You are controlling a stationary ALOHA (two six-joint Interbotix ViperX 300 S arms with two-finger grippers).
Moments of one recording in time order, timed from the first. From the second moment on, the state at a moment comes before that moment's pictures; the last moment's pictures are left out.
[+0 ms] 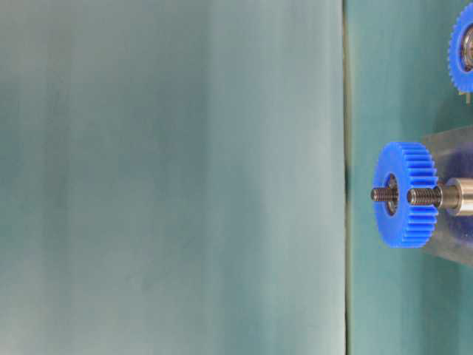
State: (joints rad) left arm 0.00 -0.97 1.19 0.00 -0.29 0.00; right arm 0.00 -0.97 1.17 0.00 -0.29 0.00
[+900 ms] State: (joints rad) left arm 0.04 -0.54 1.04 0.01 -0.09 -0.06; right arm -0.14 -0.54 0.92 0.13 0.51 0.14
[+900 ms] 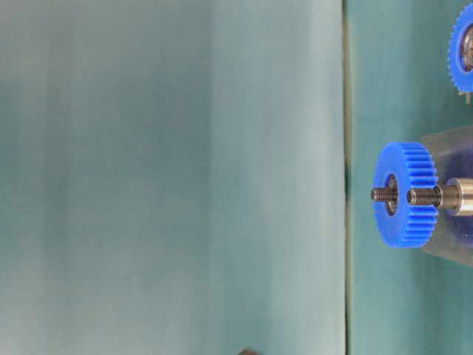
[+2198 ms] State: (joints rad) left arm 0.04 -0.51 1.03 0.01 -0.09 -0.06; right arm -0.21 0.11 0.60 0.13 0.61 0.17
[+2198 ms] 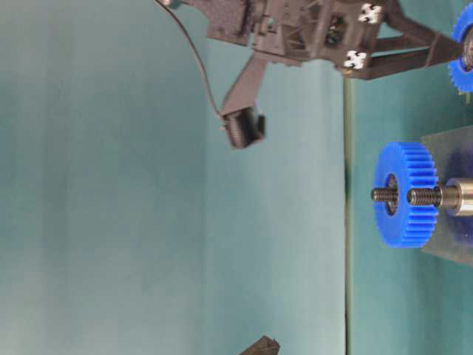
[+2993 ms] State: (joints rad) left arm 0.04 -0.51 1.02 0.01 -0.09 -0.06; right arm -0.20 0.19 0.52 0.13 0.74 0.17
